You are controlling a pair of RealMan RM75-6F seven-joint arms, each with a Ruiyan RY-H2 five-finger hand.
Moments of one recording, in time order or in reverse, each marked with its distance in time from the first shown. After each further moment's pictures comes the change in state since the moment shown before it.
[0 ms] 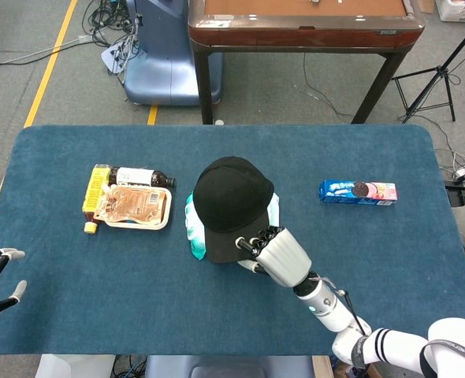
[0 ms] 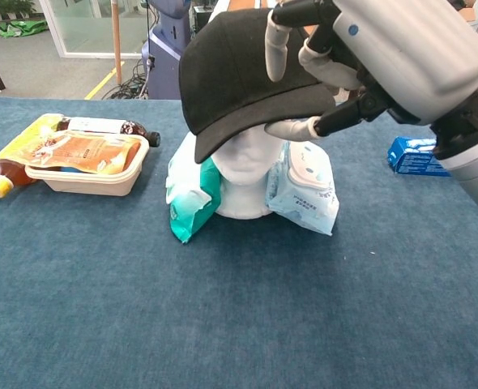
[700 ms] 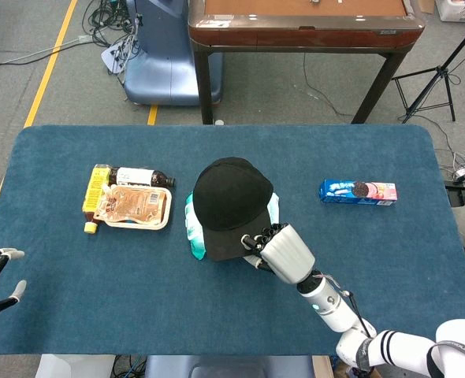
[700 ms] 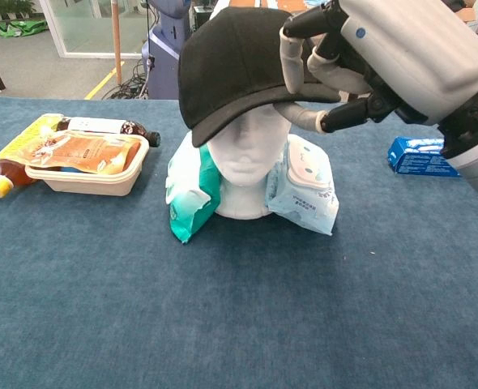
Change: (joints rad) left arm 0.001 0.000 -0.001 -0.001 -0.002 -0.001 0.002; right arm -0.015 0.033 -0.005 -0.043 0.039 -0.040 0.024
